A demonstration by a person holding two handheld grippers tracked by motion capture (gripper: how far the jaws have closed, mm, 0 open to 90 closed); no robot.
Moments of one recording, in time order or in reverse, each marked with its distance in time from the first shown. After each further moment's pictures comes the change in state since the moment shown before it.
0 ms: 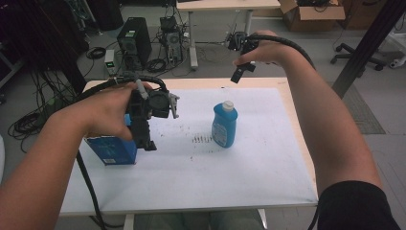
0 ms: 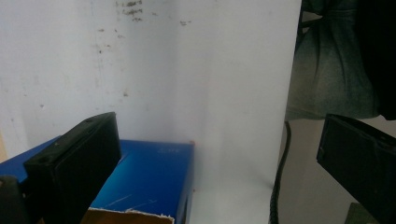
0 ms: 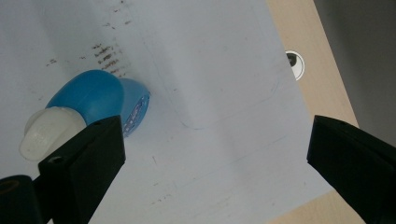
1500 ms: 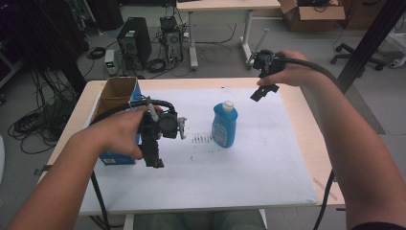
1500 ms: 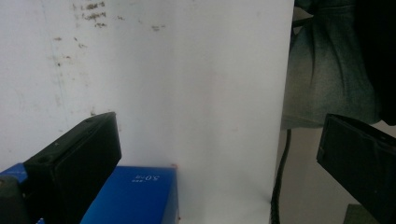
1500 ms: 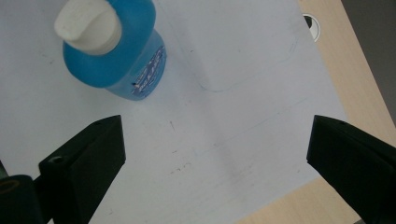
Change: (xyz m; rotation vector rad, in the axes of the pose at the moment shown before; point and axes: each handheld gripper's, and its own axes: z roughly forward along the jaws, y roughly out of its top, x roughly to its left) left arm -0.015 0.009 0.052 -0.001 -0.038 0.026; right arm 0.037 -0.080 -0.004 -0.054 -0.024 0.028
